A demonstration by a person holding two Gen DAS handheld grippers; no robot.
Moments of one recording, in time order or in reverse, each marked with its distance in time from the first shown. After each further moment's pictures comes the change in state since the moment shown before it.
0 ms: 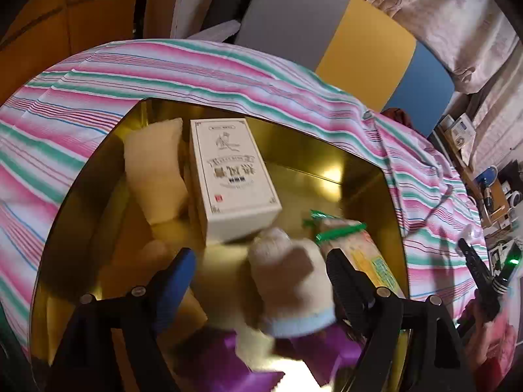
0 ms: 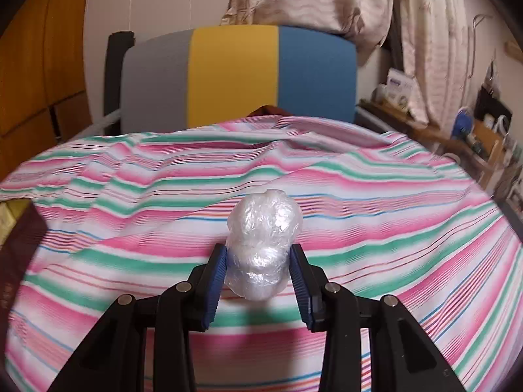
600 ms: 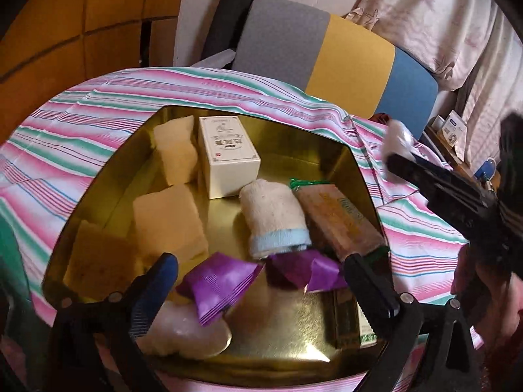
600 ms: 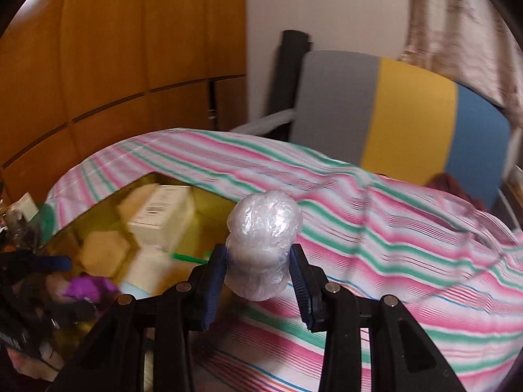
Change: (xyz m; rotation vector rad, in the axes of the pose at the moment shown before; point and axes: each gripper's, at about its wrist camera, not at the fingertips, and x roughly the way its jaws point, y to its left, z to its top) left arm -0.049 -0.018 -0.065 0.066 -0.131 0.047; right arm -0.064 0.227 0.019 -0.386 -0.038 0.521
